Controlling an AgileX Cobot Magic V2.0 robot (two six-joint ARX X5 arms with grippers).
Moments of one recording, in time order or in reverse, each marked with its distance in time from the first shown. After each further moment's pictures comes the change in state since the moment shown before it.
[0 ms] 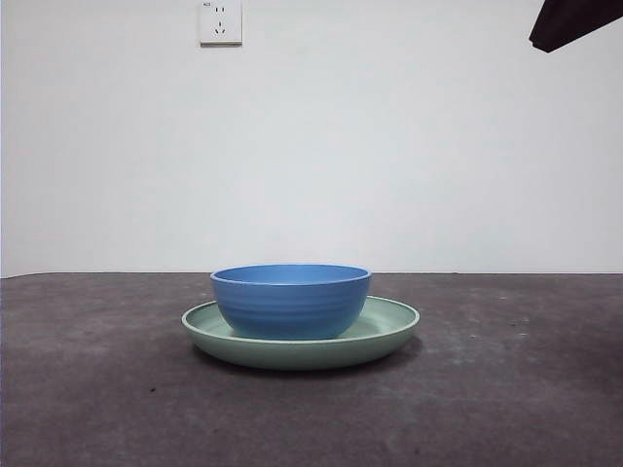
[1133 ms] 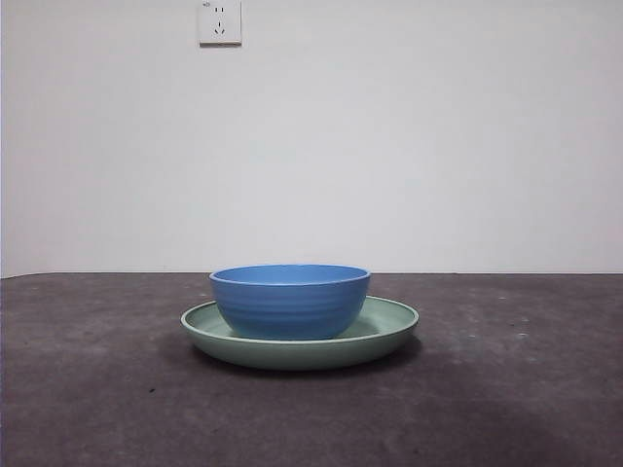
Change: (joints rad) left arm 0.000 0.000 0.000 0.000 0.000 0.000; right arm -0.528 -0.524 -0.428 0.652 0.085 -0.056
